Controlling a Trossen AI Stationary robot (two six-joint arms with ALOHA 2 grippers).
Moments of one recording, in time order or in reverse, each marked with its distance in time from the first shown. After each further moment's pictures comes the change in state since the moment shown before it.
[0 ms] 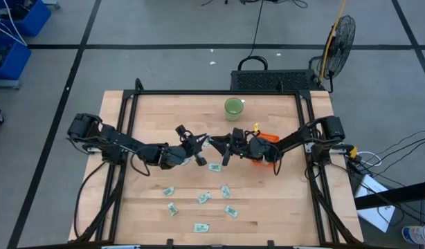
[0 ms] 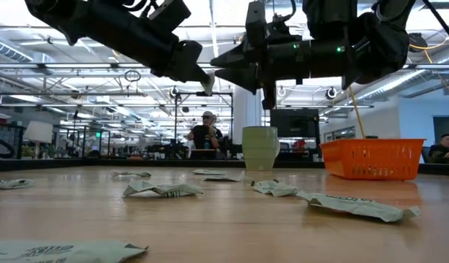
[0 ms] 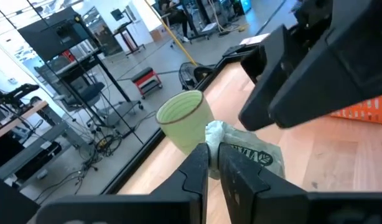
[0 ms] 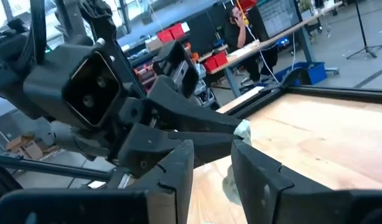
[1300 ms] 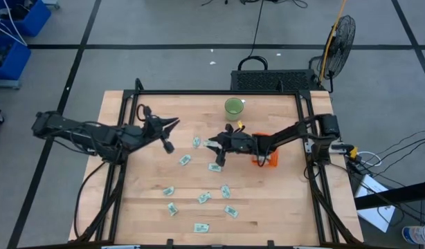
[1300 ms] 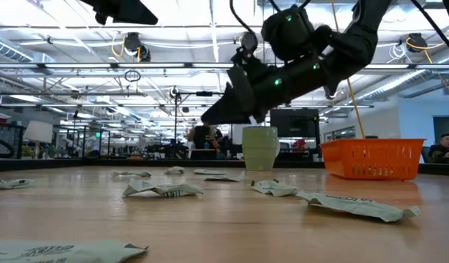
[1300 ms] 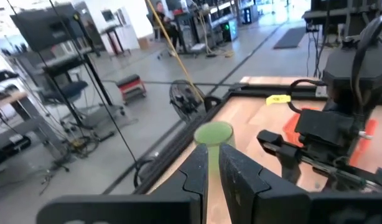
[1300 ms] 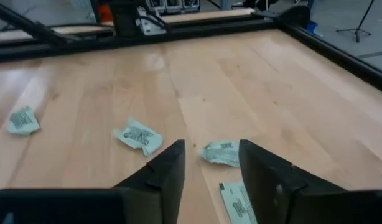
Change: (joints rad) left arm 0.008 -0.673 0.000 -0.601 0.090 -0.132; right arm -0.095 0.039 0.138 -0.526 -0.163 -0.347
